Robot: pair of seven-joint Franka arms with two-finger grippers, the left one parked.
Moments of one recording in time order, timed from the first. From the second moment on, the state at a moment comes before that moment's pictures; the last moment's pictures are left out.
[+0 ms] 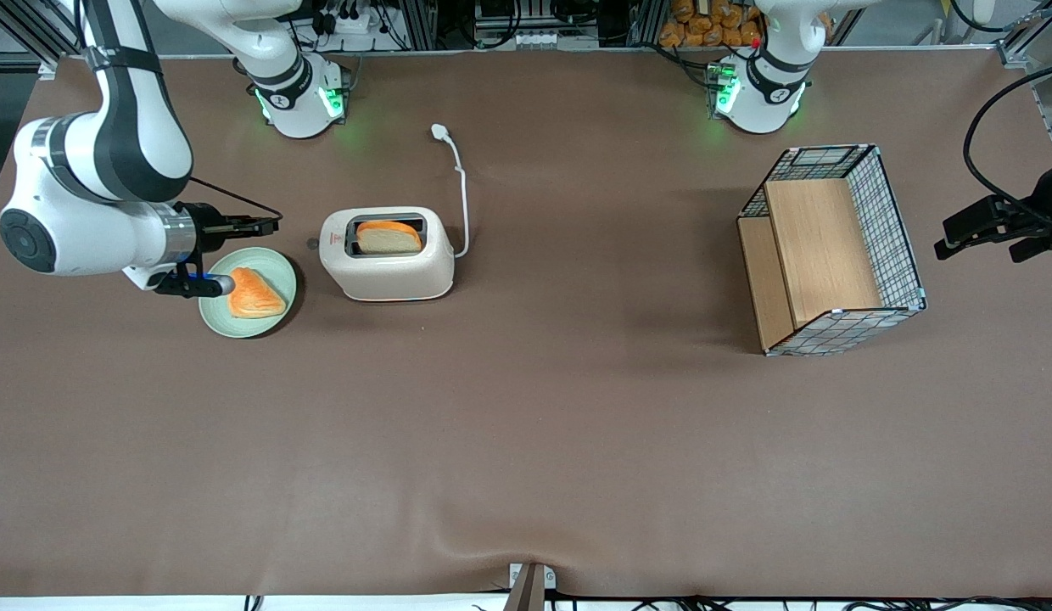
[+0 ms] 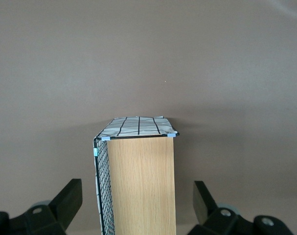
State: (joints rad) arm 0.10 0.10 -0.07 -2.02 0.26 1.58 0.04
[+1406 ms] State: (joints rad) arm 0.12 0.28 -0.06 -2.06 0.37 1.69 0.04
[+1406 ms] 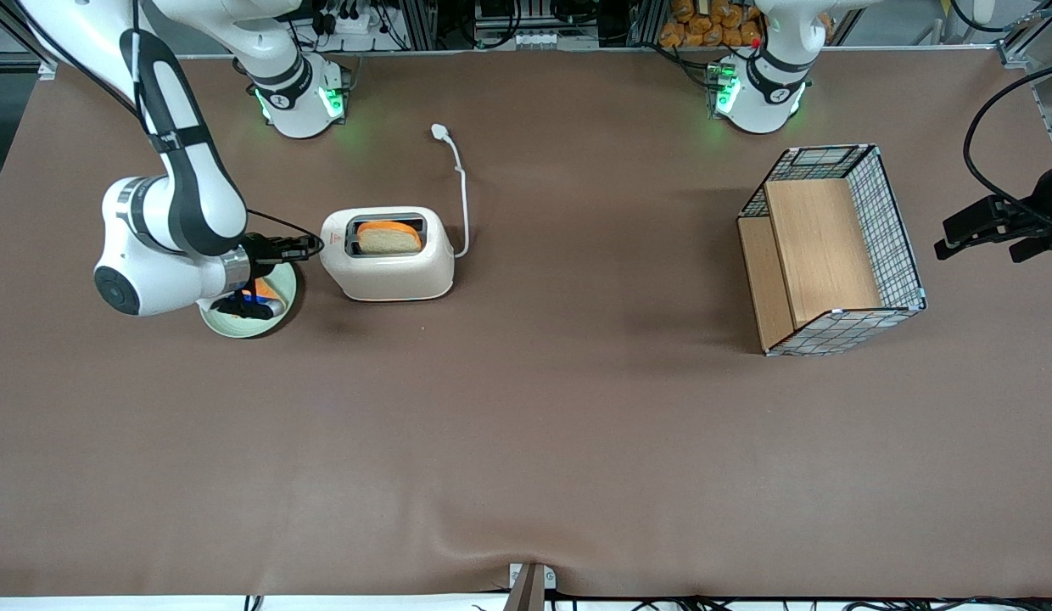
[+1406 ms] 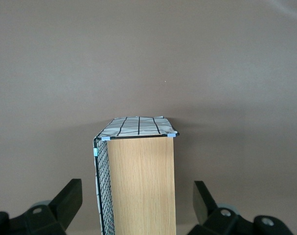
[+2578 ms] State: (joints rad) arm 0.03 0.42 -0.07 -2.06 0.55 1.71 -0.01
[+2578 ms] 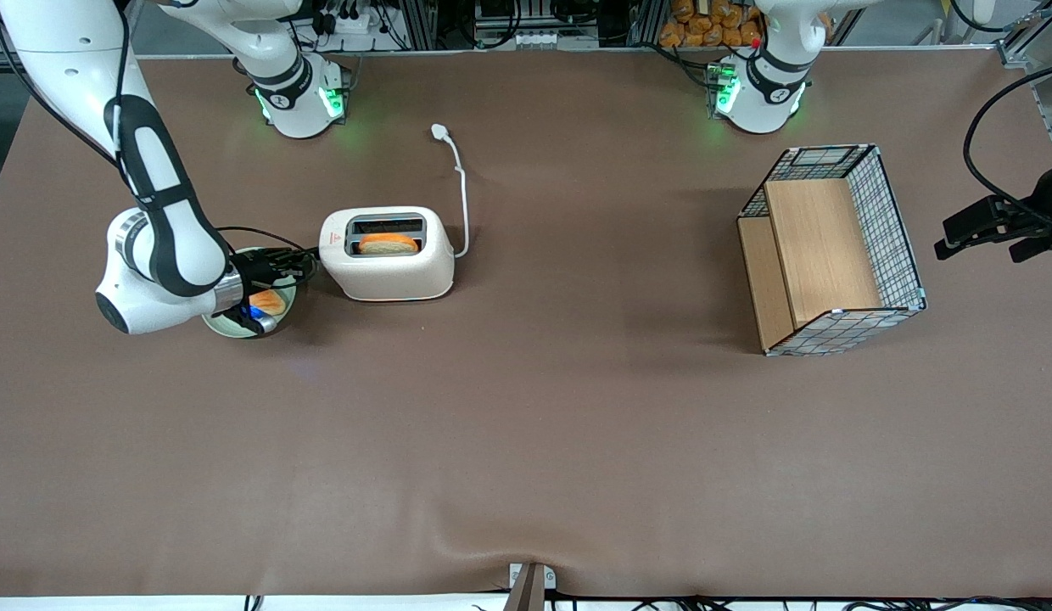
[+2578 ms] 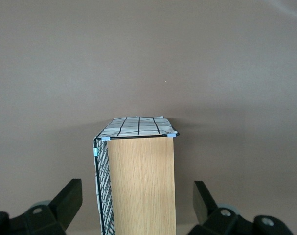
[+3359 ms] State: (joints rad) arm 0.03 0.42 -0.07 -2.06 0.55 1.72 -0.01
